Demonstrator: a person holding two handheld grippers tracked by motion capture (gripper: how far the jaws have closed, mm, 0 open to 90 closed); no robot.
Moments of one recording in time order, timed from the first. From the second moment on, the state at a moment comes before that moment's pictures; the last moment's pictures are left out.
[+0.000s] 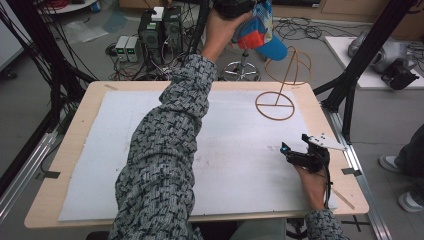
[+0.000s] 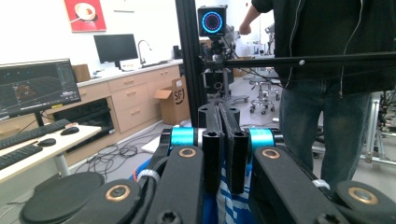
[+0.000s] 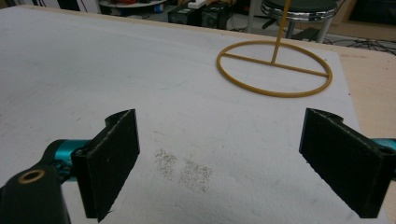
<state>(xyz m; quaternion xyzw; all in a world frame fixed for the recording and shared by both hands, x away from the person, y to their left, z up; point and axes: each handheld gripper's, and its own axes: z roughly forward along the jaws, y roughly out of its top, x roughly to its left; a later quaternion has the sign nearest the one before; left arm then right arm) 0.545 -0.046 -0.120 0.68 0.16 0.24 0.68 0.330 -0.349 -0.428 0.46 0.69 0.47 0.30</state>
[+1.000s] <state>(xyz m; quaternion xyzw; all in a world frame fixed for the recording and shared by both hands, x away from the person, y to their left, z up) 0.572 -0.107 -0.141 0.69 0.15 0.22 0.67 0.330 -0.348 -0.429 0.45 0.71 0.46 0.30</state>
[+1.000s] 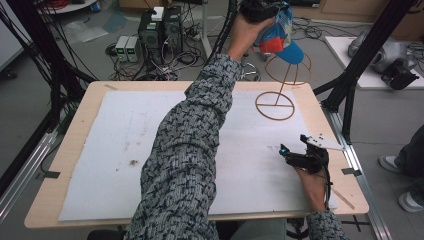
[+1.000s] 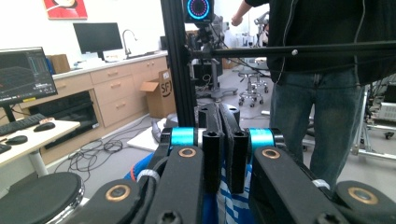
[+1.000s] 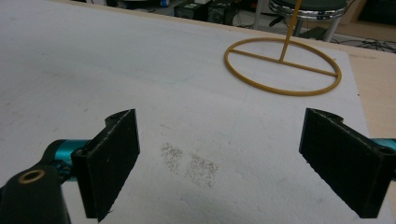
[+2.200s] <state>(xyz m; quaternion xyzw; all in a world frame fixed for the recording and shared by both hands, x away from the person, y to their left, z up) 0.599 -0.141 -0.202 0.76 0.18 0.17 0.60 0.330 -0.347 -0.430 0.44 0.71 0.46 0.30</state>
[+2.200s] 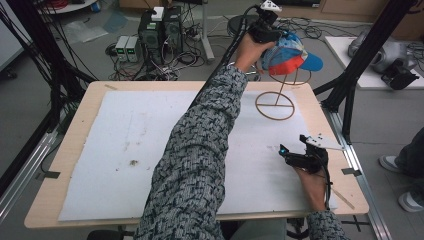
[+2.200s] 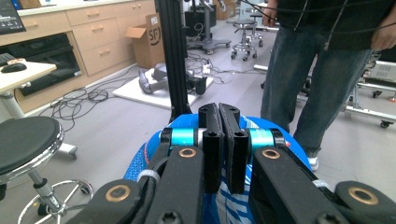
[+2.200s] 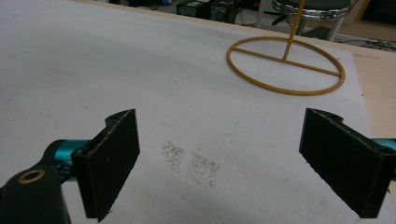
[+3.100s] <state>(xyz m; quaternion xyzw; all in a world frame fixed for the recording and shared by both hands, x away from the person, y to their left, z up) 0.600 -0.163 -0.231 0.79 0.17 0.14 0.57 0.332 -0.349 -0.430 0.44 0.71 0.46 0.30</state>
